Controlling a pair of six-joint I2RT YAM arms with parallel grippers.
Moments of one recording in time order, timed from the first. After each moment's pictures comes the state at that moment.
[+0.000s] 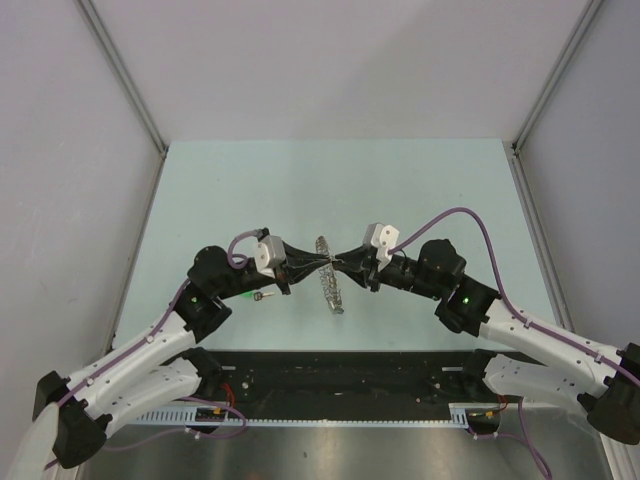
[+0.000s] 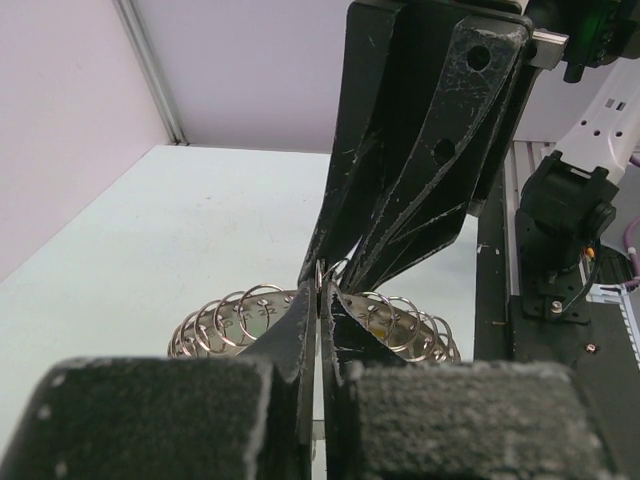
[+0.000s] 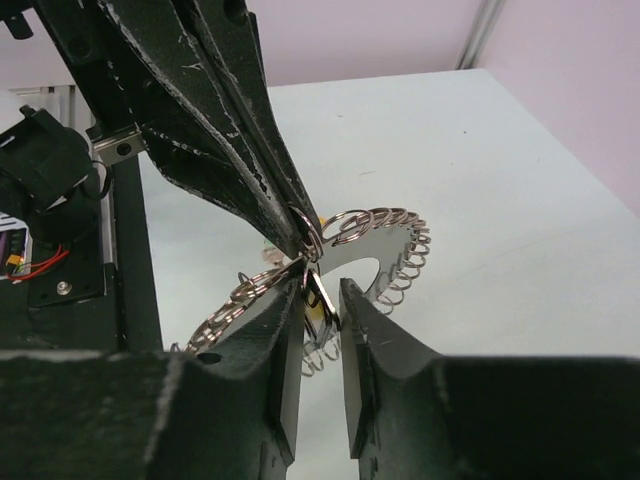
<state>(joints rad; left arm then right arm) -0.73 0.81 0.57 0.38 0.56 0.02 0.92 0.94 0.72 0.22 -0.30 -0.13</state>
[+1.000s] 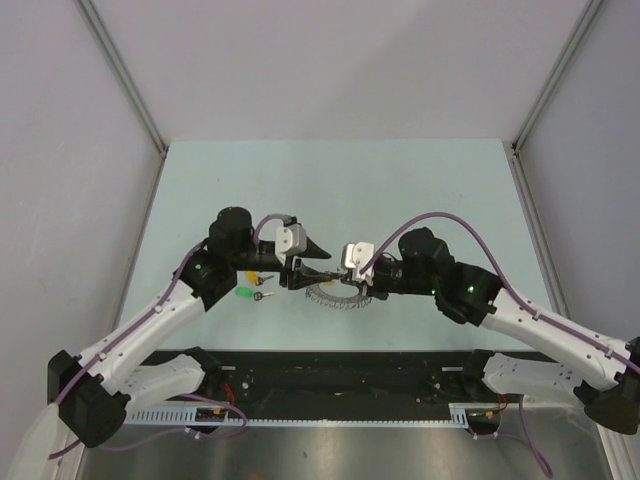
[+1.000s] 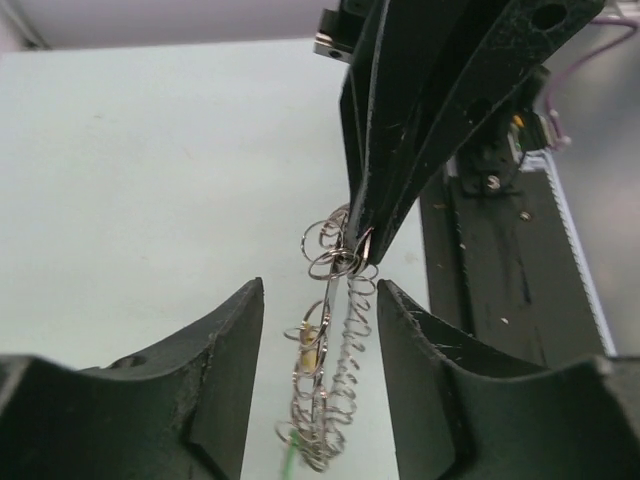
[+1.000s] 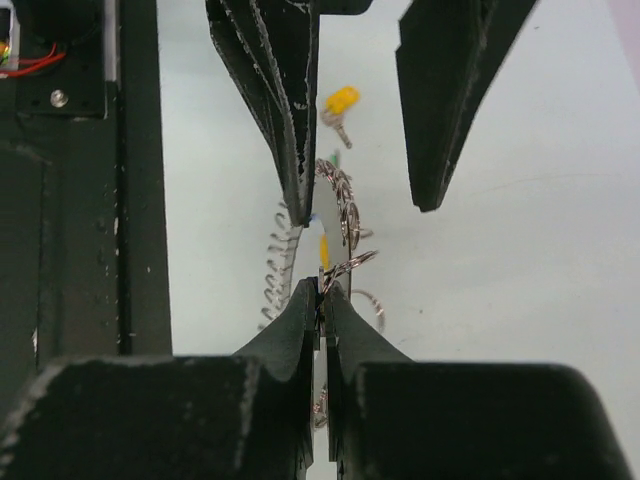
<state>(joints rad) -0.62 1.00 0.83 -0.06 0.87 0.26 0.96 0.99 0.94 -0.33 -0.31 -0.44</state>
